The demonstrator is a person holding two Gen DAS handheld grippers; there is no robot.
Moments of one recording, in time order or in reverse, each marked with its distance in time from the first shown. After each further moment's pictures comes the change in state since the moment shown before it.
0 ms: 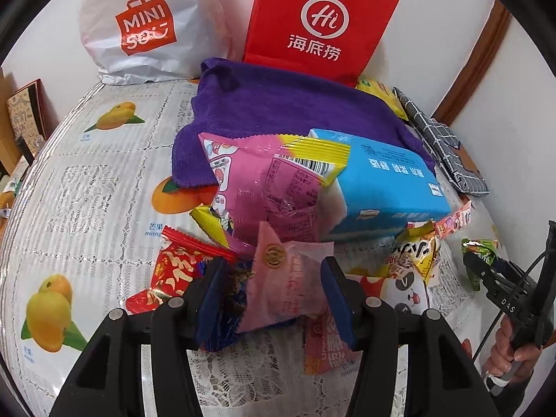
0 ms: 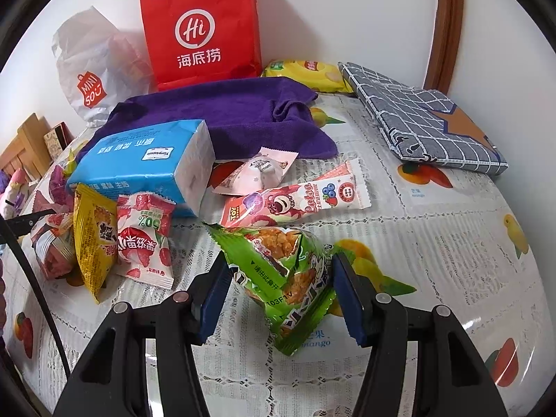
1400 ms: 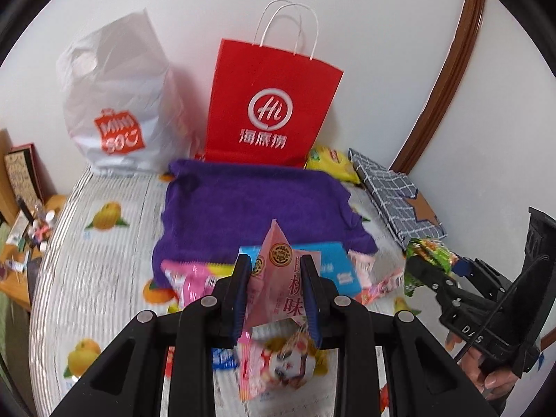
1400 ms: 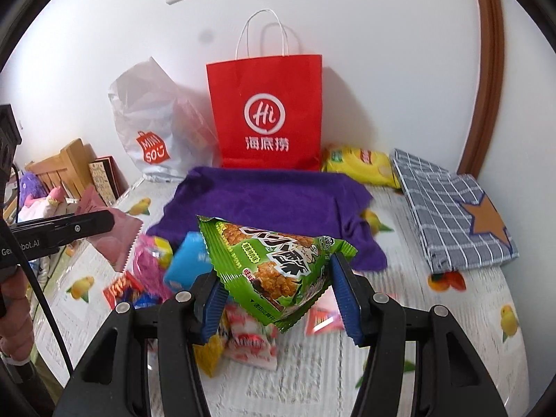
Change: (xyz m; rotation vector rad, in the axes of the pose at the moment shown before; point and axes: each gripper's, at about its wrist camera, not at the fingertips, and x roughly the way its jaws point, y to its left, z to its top) left arm -0.094 -0.059 0.074 0.057 -0.179 -0.065; right arm -0.081 0.065 0.100 -0.091 -0.183 0.124
